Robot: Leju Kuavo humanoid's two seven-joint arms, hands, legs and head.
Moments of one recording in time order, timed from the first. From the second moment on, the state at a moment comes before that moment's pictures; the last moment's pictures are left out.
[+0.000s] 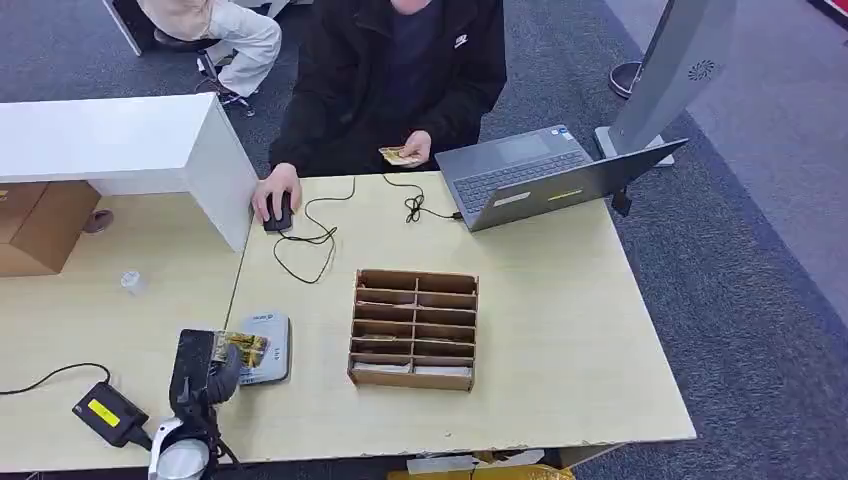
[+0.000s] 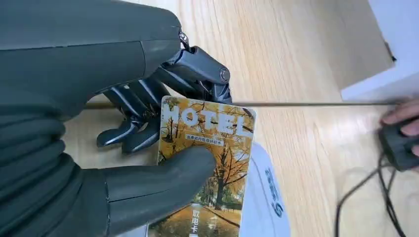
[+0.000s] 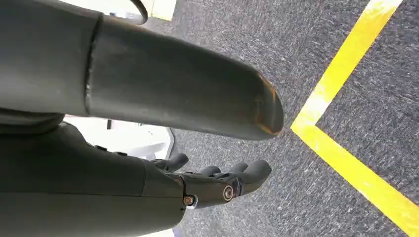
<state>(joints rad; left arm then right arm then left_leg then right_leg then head) -0.05 -0.05 0.17 -1.22 -0.37 0.33 -0.16 -0.05 0.17 -0.65 -0.21 1.56 -0.10 0.38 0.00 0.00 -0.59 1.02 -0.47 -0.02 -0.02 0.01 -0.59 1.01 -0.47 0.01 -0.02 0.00</state>
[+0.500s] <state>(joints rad) -0.10 -0.01 0.10 -1.17 -0.66 0.40 -0.06 -0.05 0.17 -0.65 -0.21 1.56 -0.10 0.38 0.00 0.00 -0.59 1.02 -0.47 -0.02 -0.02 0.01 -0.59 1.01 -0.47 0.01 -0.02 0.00</state>
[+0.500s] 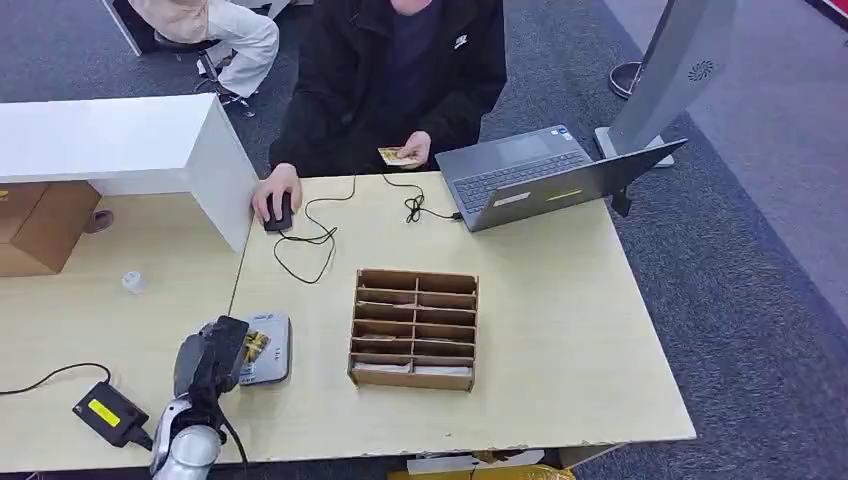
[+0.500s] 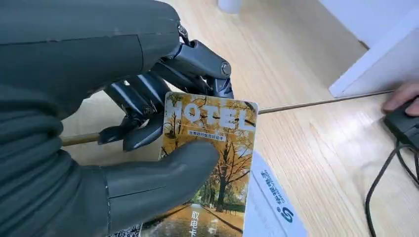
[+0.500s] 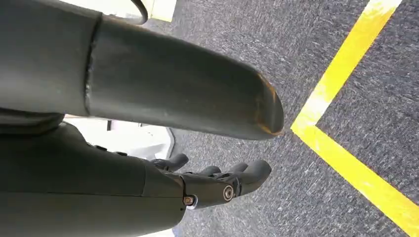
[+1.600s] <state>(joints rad) -0.19 0.09 -0.12 -1.45 -0.79 0.37 -0.18 -0.05 0.17 -0.65 -0.21 1.57 -0.10 0.36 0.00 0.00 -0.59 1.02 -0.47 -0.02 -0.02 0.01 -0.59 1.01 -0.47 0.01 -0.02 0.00</state>
